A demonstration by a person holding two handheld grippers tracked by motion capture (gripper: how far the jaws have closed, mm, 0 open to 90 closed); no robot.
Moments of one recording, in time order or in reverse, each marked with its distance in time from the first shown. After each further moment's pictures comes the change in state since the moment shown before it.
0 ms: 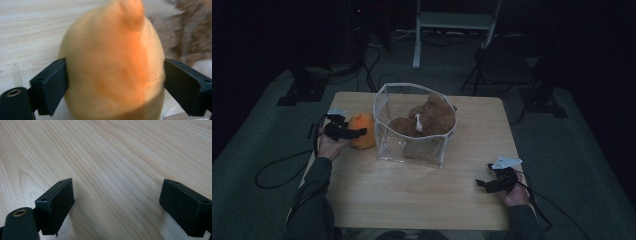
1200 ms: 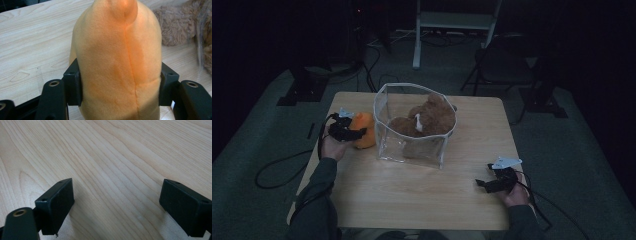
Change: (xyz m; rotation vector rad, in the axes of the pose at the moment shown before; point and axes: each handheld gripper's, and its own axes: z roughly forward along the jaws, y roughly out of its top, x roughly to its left) left arm -0.021 0.003 -0.006 0.008 0.141 0.124; right arm 0.000 0.000 0.000 0.000 0.000 0.000
